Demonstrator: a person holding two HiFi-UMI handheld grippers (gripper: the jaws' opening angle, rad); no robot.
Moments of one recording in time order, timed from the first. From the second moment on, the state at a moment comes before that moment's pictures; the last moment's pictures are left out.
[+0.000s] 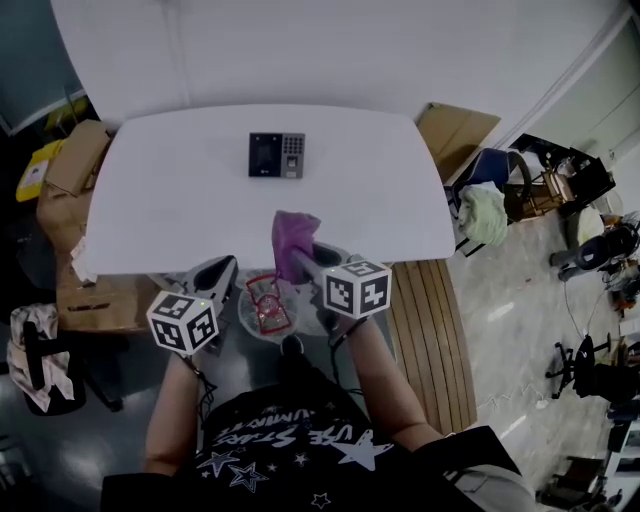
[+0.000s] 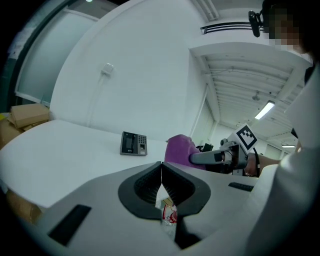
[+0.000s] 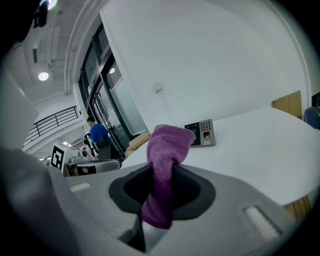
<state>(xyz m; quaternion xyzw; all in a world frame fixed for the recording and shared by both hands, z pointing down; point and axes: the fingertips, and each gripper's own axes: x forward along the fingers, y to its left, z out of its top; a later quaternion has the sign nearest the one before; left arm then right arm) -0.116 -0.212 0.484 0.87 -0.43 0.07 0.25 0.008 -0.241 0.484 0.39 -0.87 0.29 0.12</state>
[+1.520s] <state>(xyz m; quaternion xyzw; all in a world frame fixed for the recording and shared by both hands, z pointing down) -0.103 -0.377 0.497 0.86 -0.43 0.07 0.25 0.034 -0.394 0.506 0.40 -0.86 0.30 0.13</state>
